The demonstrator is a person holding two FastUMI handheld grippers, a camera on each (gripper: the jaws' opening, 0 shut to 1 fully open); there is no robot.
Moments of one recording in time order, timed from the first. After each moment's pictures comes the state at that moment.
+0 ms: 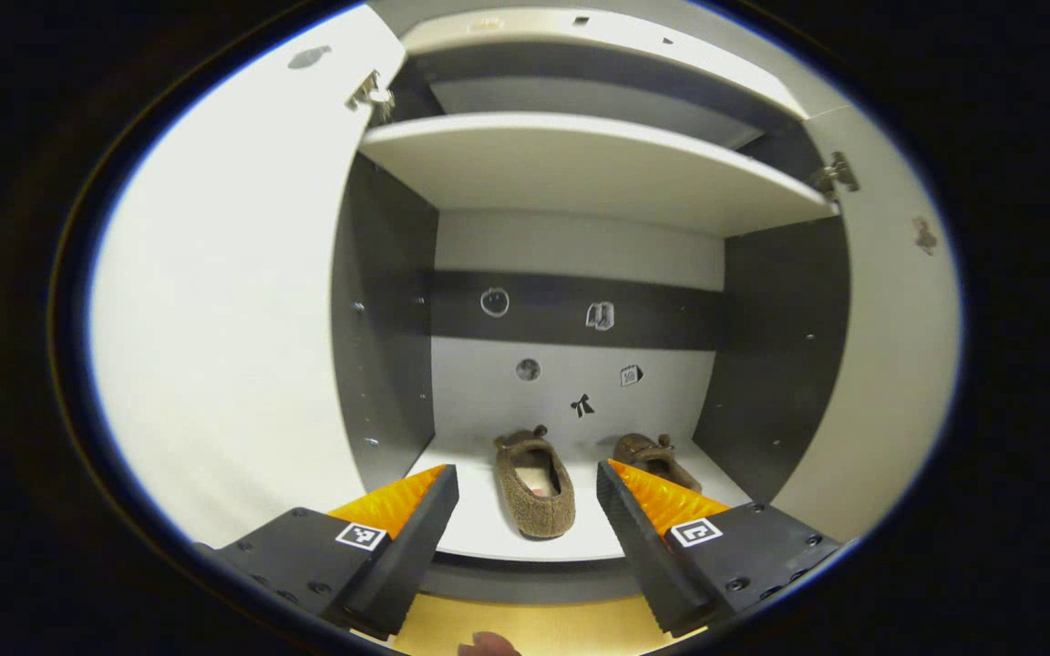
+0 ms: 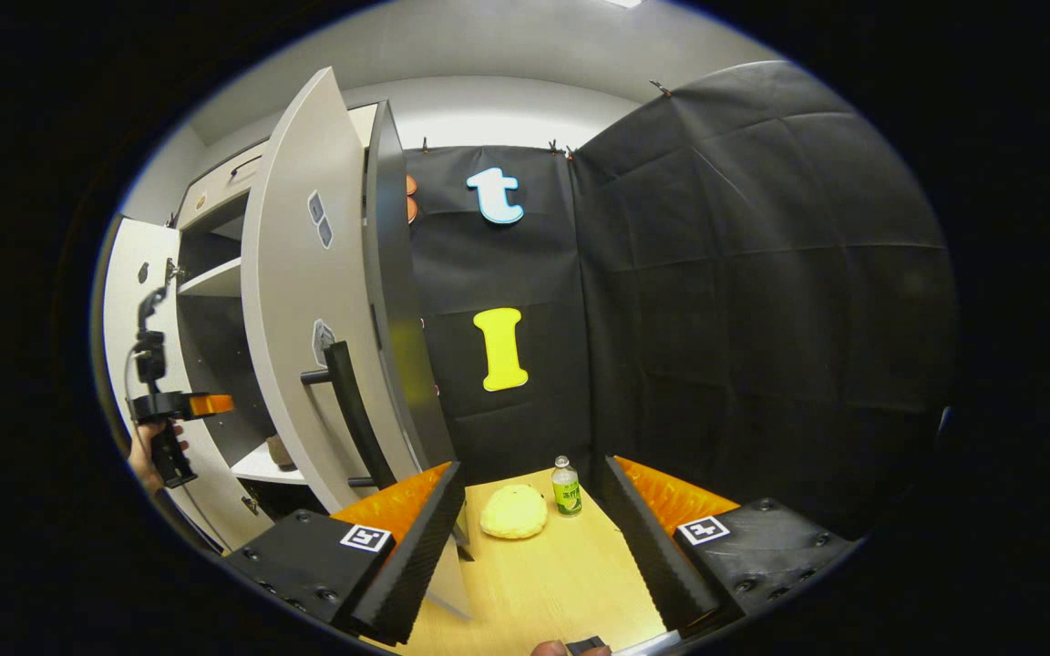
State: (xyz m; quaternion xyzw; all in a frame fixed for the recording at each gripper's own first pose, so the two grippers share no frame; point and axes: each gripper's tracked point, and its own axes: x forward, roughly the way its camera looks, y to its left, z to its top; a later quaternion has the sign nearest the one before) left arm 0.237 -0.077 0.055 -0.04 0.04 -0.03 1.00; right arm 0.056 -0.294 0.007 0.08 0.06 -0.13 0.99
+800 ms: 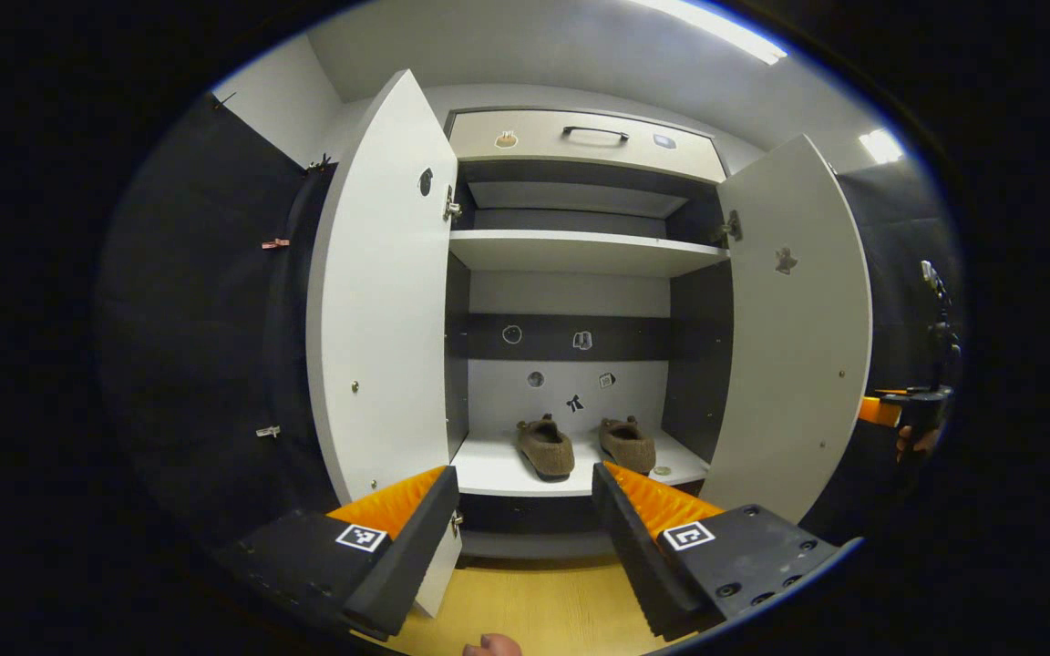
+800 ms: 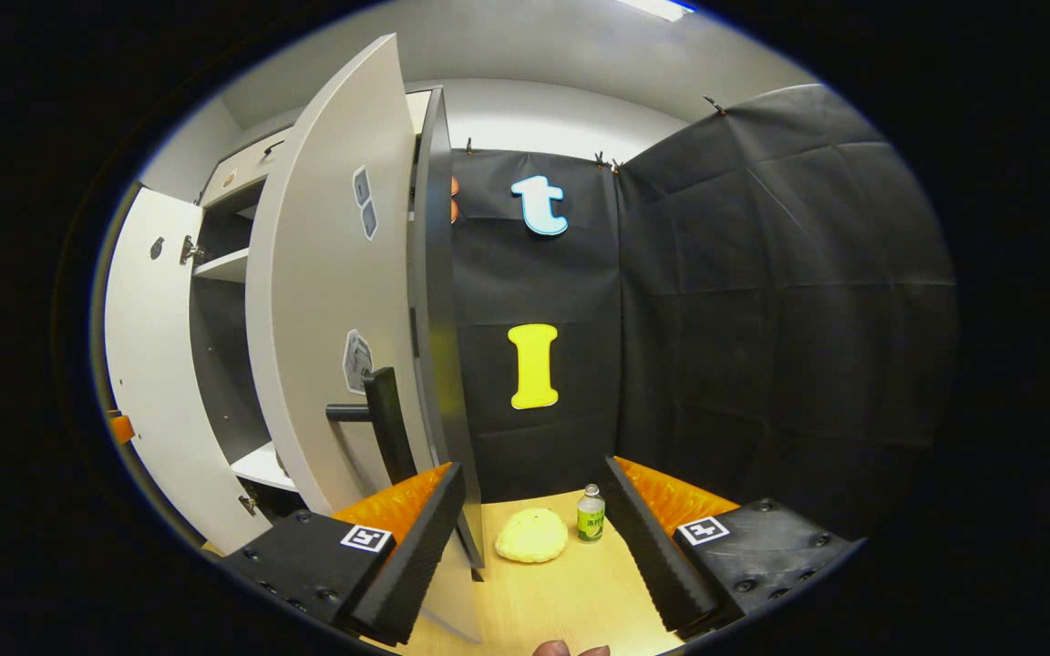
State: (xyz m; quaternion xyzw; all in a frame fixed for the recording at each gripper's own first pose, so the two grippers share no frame) left arm 0.049 -0.045 0.049 -0.02 0.02 -0.03 1.00; right arm 0.110 -0.262 0.018 0.04 0.04 -0.11 0.99
